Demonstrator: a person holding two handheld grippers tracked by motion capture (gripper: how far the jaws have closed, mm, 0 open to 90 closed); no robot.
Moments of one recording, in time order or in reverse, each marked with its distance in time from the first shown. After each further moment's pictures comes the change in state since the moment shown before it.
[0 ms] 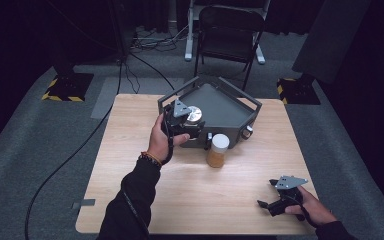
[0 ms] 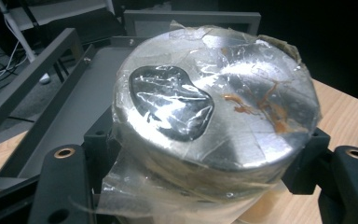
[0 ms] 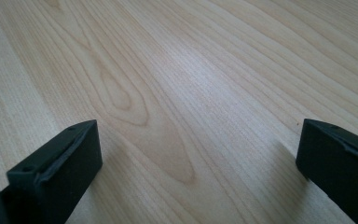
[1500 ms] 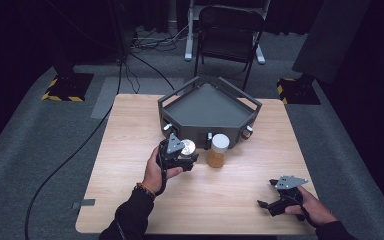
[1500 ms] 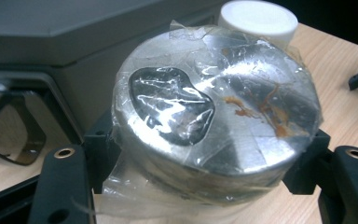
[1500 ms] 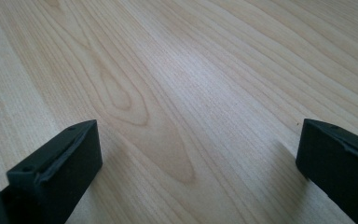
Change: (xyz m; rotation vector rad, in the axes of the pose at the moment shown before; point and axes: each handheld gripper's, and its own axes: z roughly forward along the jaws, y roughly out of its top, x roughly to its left) left arm -0.015 -0.088 -0.003 0.060 -0.055 -0.009; right arm 0.000 0.000 0.000 0.000 0.000 0.000
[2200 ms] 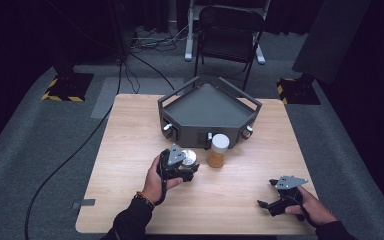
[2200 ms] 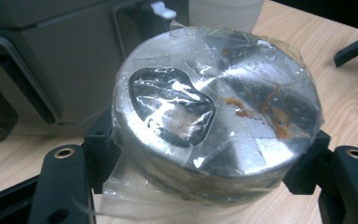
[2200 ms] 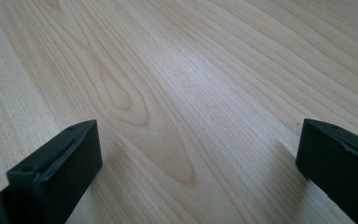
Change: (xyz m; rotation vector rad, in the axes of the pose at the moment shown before) left arm -0.011 -0.025 -0.004 0.006 -0.024 0.029; right arm 0.000 0.000 0.000 -0.002 0.000 0.000
